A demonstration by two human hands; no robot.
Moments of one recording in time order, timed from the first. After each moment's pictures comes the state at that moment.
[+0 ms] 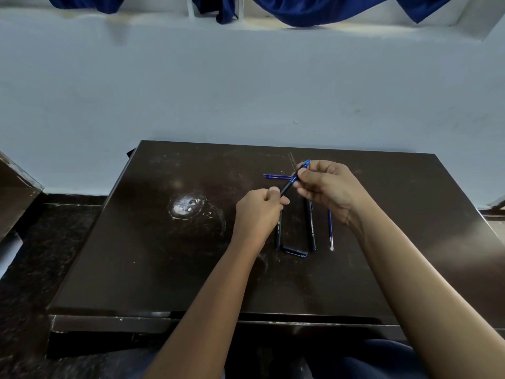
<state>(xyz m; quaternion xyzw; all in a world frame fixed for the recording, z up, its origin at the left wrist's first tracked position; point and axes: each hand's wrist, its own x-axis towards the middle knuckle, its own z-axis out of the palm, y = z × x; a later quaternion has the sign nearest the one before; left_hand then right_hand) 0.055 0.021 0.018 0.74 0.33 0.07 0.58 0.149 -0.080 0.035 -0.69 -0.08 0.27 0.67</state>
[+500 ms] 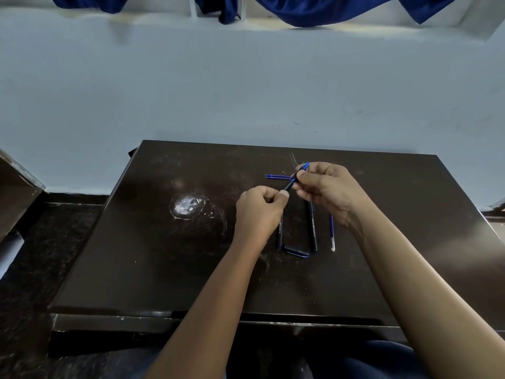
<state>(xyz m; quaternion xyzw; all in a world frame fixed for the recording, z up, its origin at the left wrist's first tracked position) 0.053 0.024 0.017 0.78 0.32 0.10 0.53 0.147 -0.077 0.034 -0.69 -0.08 0.27 0.66</state>
